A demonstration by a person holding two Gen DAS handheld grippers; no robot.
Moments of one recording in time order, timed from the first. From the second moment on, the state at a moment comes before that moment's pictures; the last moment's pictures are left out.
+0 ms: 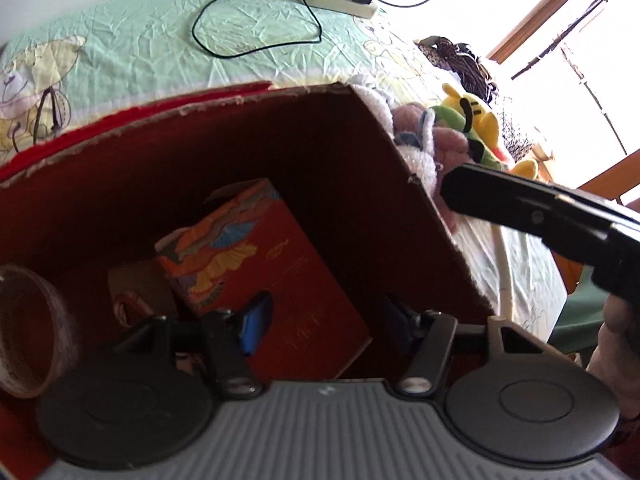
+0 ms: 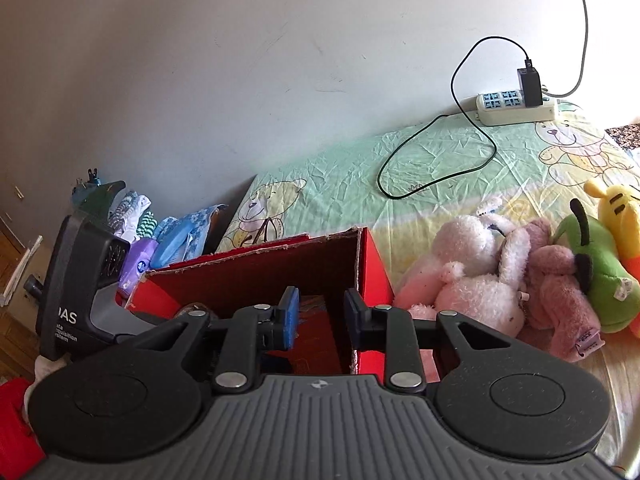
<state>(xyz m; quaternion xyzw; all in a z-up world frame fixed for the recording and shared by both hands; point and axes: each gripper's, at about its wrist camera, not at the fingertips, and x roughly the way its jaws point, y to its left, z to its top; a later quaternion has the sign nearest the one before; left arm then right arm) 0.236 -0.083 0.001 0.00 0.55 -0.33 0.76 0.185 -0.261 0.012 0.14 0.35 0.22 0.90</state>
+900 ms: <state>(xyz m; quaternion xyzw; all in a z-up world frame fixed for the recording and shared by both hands) 0.267 -0.073 -0.011 -0.03 0.57 -0.25 0.78 0.158 -0.289 0.014 0.20 0.31 0.23 0.90</state>
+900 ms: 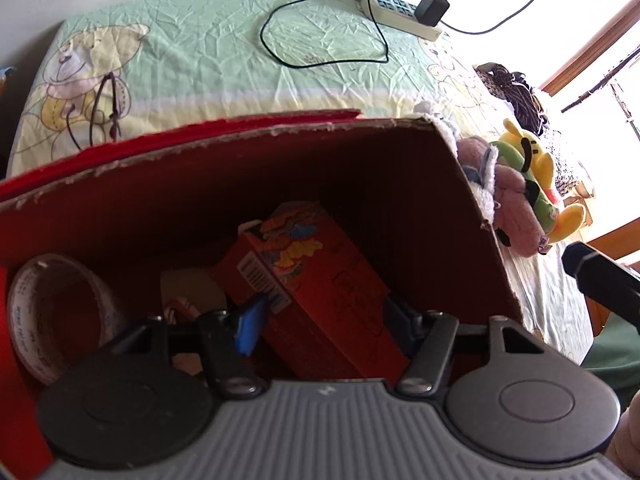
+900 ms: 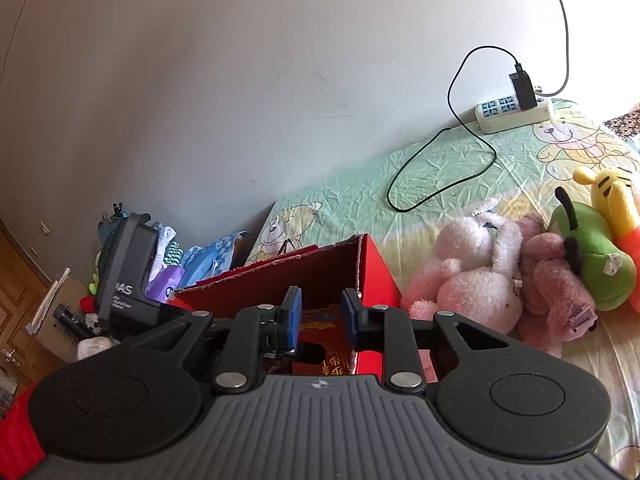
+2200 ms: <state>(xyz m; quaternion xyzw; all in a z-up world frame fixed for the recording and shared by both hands) 0.261 -0.065 -0.025 0.09 0.57 -0.13 0.80 0.145 -0.295 0.013 0.20 0.30 0.26 0.90</state>
